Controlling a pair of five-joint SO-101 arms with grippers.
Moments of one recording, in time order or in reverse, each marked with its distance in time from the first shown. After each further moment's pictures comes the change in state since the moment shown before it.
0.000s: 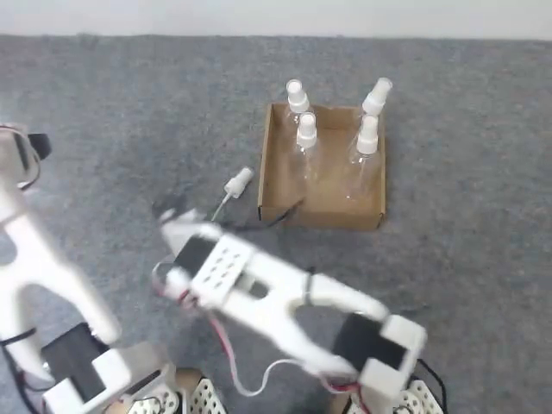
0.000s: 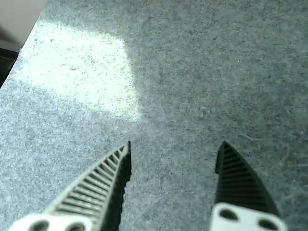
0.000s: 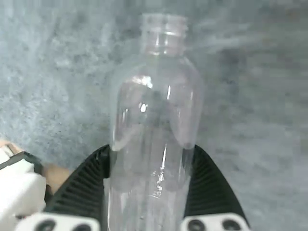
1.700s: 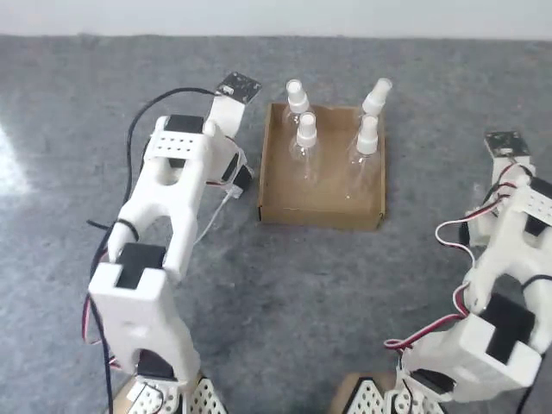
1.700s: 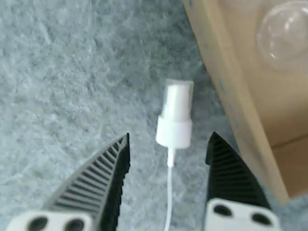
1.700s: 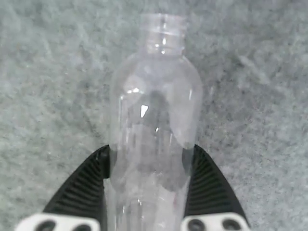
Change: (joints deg) left arm 42.5 31.0 5.7 -9.8 -3.0; right arm 91.7 -5.8 16.3 -14.8 61.7
